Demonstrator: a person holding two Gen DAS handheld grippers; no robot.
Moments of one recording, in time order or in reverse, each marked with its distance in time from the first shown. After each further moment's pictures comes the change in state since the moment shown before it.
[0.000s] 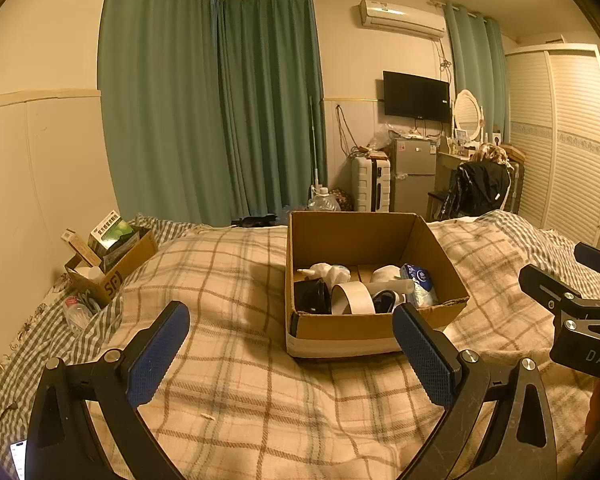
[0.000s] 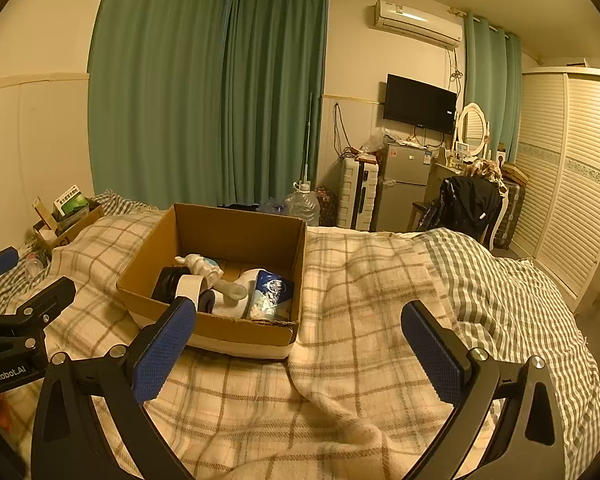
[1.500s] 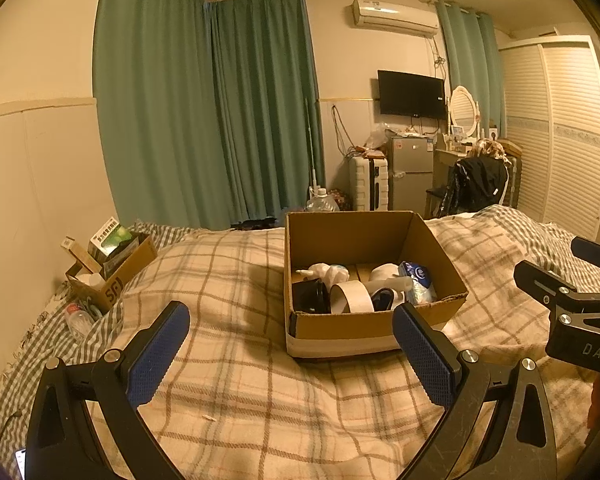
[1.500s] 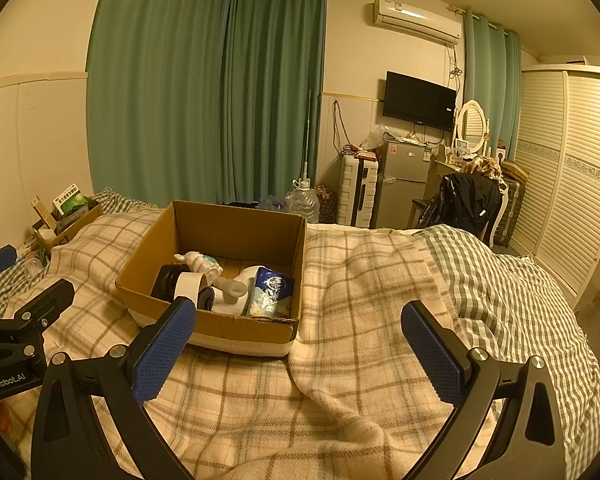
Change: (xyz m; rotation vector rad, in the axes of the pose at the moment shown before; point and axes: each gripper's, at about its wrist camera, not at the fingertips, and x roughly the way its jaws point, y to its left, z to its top) left arm -0.003 -0.005 -0.002 0.029 -0.014 0.002; right arm 0.001 0.001 -0.001 0.001 0.008 0.000
